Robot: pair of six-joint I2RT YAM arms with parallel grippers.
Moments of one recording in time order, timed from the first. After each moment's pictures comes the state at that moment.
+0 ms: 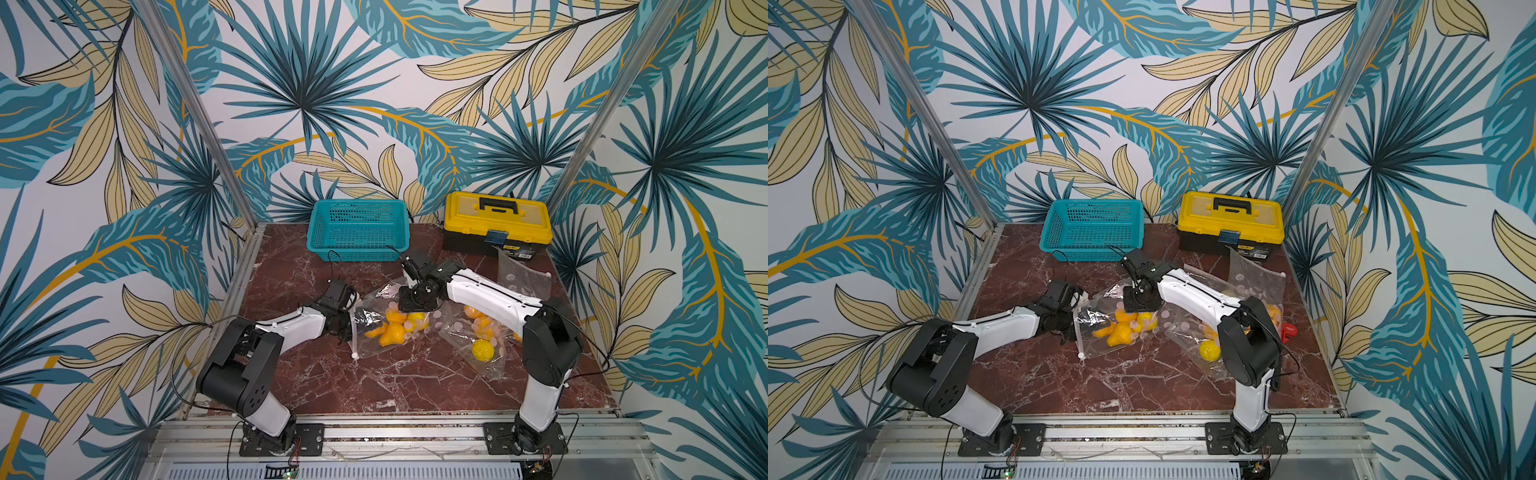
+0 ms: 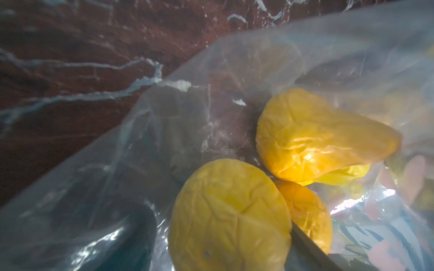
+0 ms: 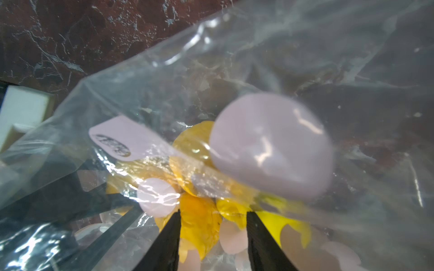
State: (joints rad) left arm -0.40 1.58 0.78 -0.25 0.46 -0.72; right arm 0.66 1.87 1.49 -0.81 -0.06 0.55
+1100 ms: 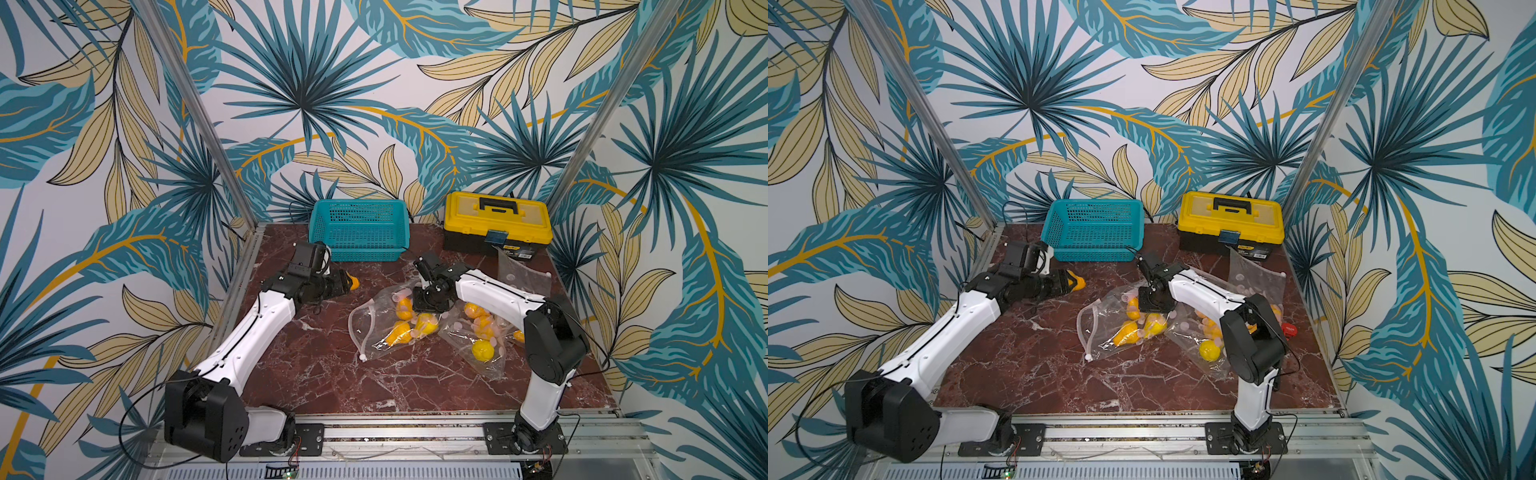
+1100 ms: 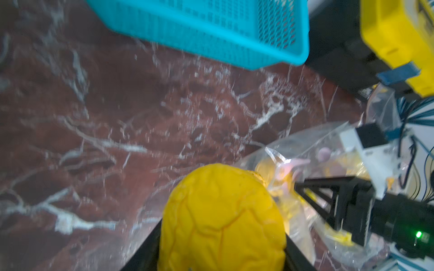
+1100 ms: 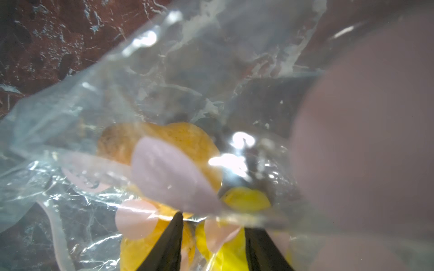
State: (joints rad) left arm -0.25 1.41 1.22 -0.65 0.20 -0.49; right arm 0.57 1.85 1.39 -0.77 -0.05 0.56
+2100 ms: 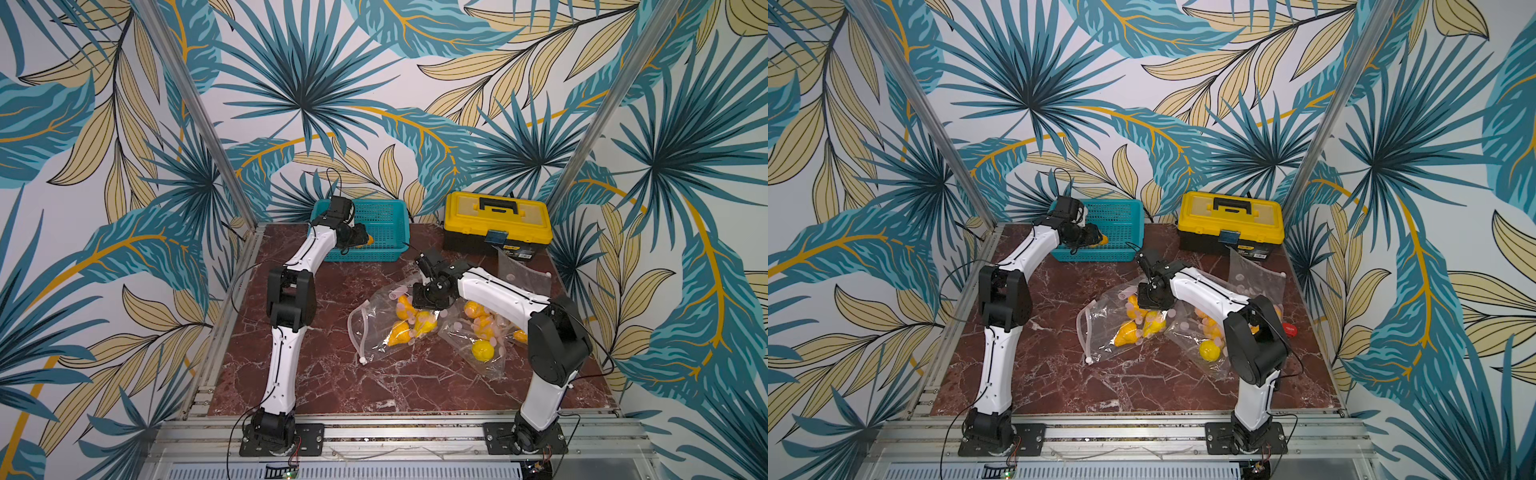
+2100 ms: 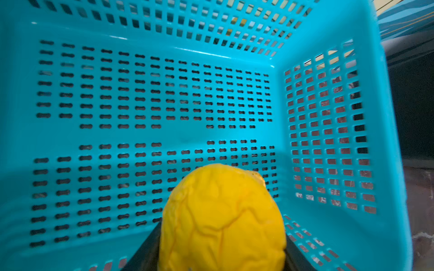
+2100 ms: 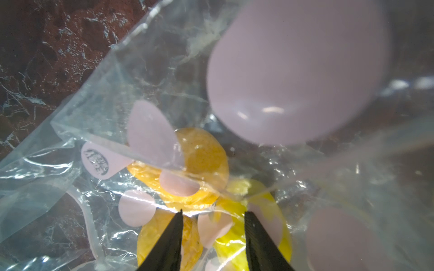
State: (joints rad) left arm -0.19 2.38 2.18 -0.70 0.22 -0.37; right arm 0.57 1.84 1.42 -0.79 -0.05 0.59
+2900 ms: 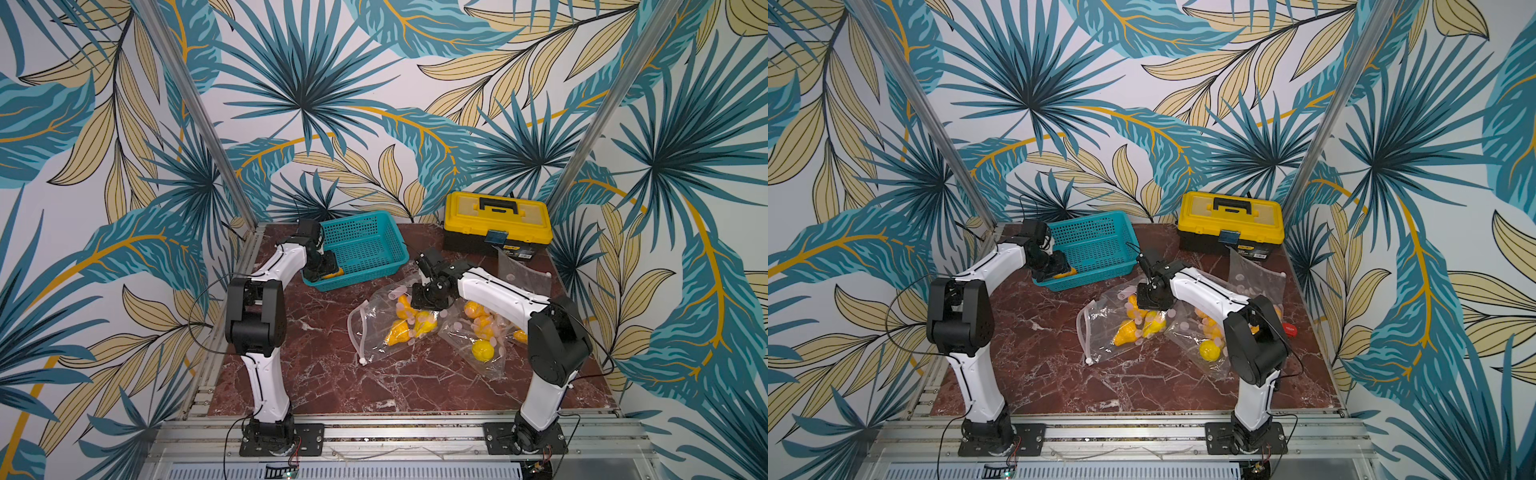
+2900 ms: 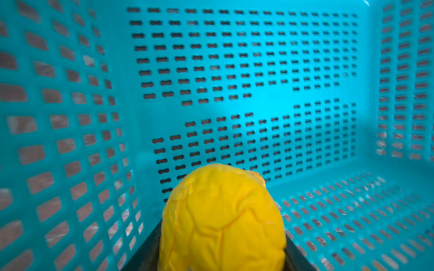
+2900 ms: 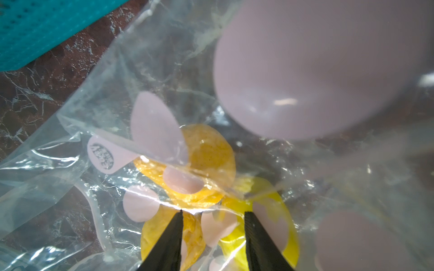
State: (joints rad) left arm -0.04 1.98 1.55 -0.72 0.19 -0.36; right arm 0.57 1.84 1.42 -0.78 -0.08 0.59
